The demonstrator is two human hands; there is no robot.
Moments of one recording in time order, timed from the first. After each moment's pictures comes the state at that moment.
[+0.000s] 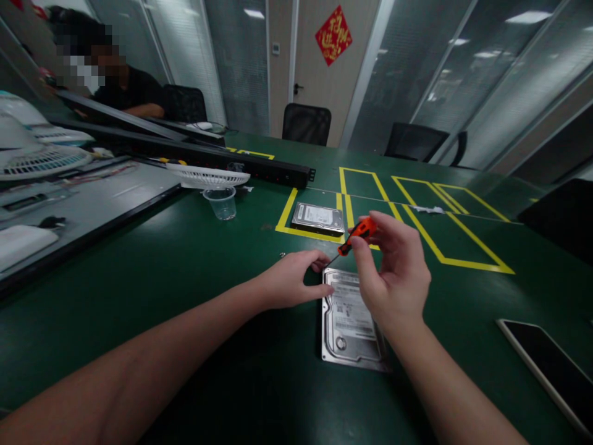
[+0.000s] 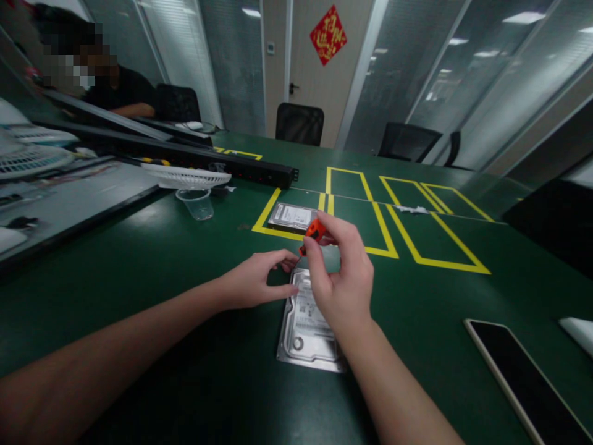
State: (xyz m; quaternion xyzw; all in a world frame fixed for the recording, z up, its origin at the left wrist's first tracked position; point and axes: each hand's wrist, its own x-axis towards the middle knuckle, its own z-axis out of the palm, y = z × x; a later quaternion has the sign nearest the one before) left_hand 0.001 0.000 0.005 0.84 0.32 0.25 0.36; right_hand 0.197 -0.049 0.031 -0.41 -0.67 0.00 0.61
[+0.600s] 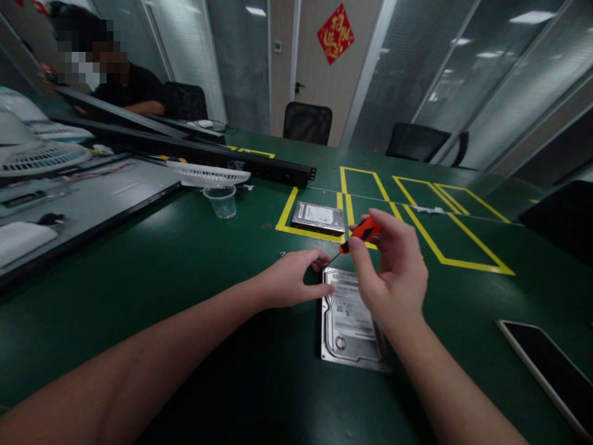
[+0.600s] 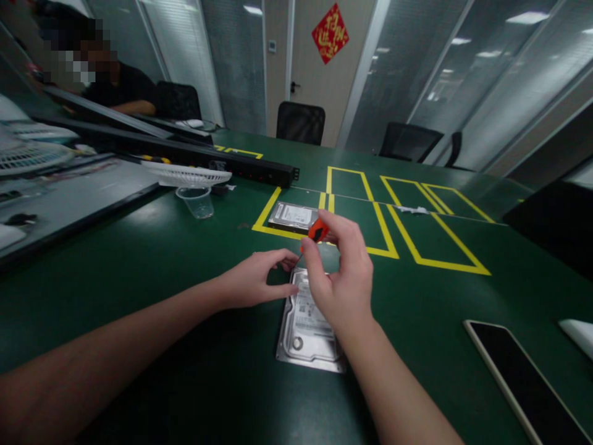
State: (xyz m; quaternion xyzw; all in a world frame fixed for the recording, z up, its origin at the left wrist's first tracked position) left_hand 0.001 0.000 0.007 0.84 0.32 0.24 0.36; right_hand 0.199 -0.050 0.031 -0.43 -0.68 0.01 0.59
